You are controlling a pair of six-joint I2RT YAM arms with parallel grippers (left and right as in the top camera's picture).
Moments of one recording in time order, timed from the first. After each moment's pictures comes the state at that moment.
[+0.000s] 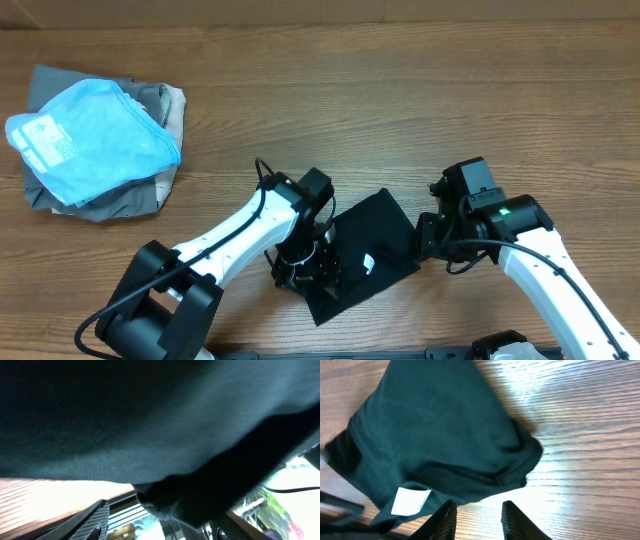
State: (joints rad) left arm -0.64 1.71 1.02 -1.11 0.57 -0.43; right arm 0.27 1.24 0.85 -1.00 -0.29 0.42
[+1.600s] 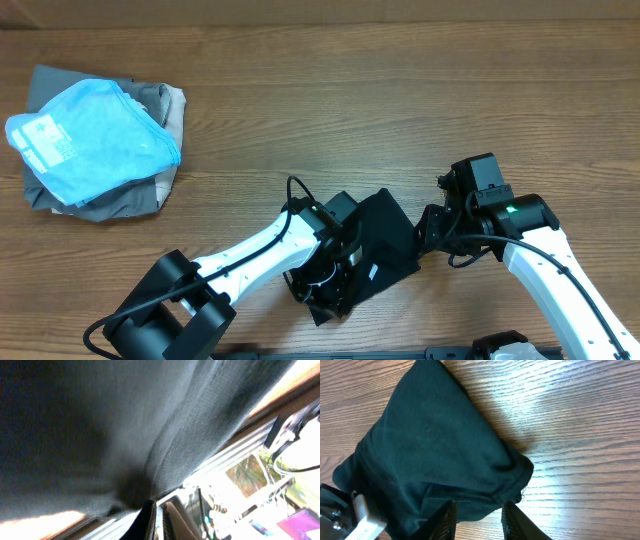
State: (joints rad) left arm -0.81 1.71 0.99 -1.03 0.61 -0.38; right arm 0.24 1.24 0.85 -0.95 -0.28 0.44
